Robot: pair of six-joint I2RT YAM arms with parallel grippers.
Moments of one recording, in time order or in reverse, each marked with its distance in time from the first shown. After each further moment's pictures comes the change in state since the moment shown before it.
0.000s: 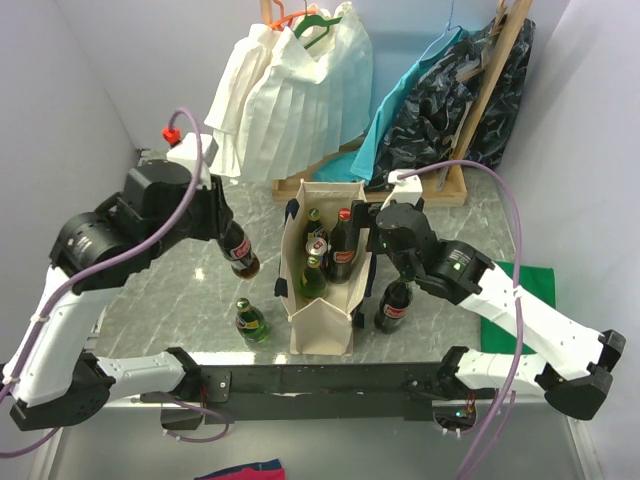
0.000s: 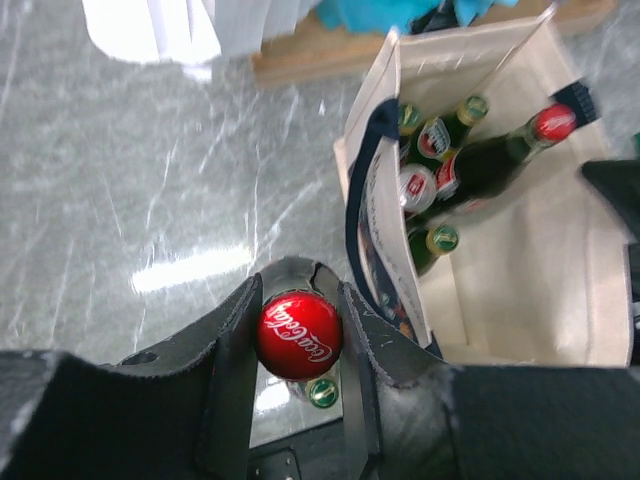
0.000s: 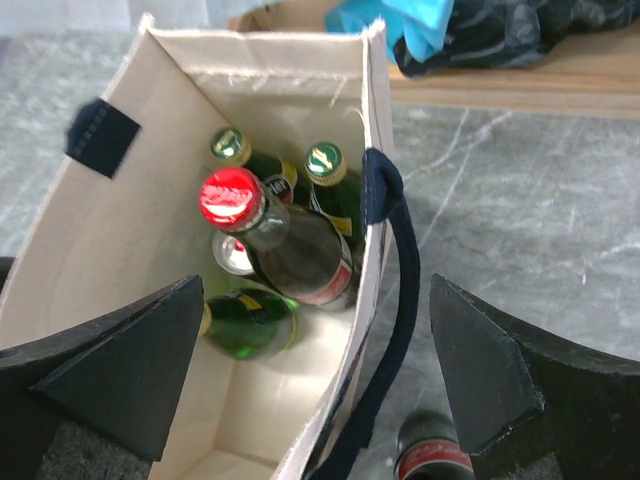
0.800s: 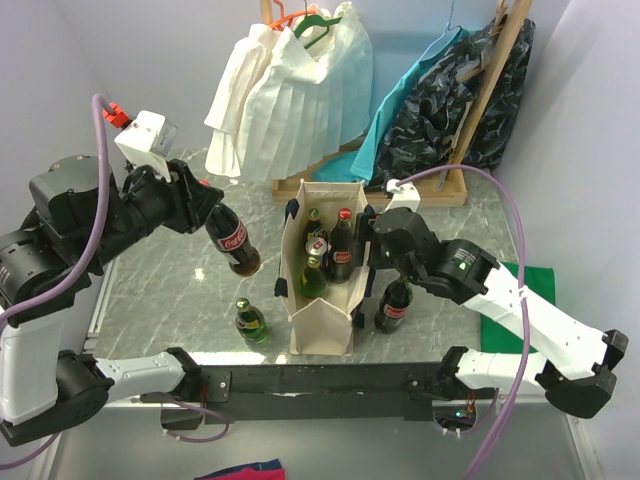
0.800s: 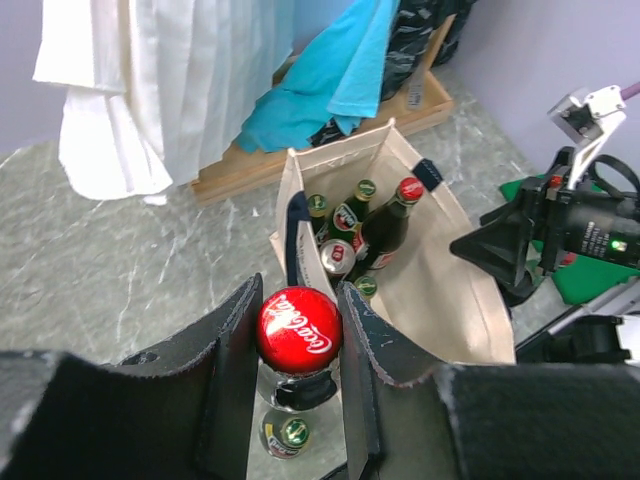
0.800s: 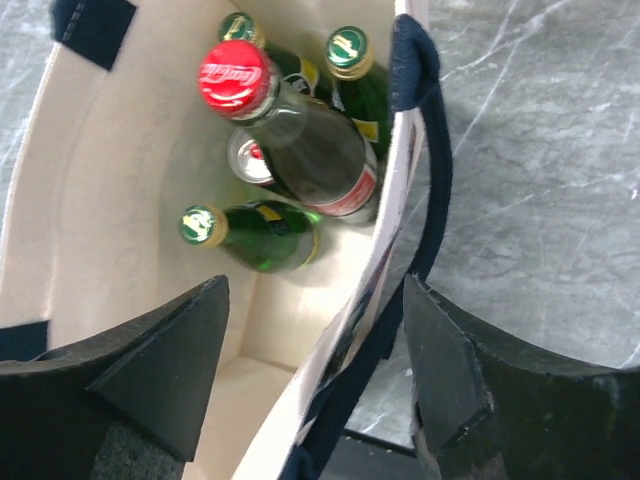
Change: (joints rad) left arm 0.000 -0.009 0.262 0.048 0.151 0.129; right arm 0.021 0.000 0.042 -0.211 -0.130 0.134
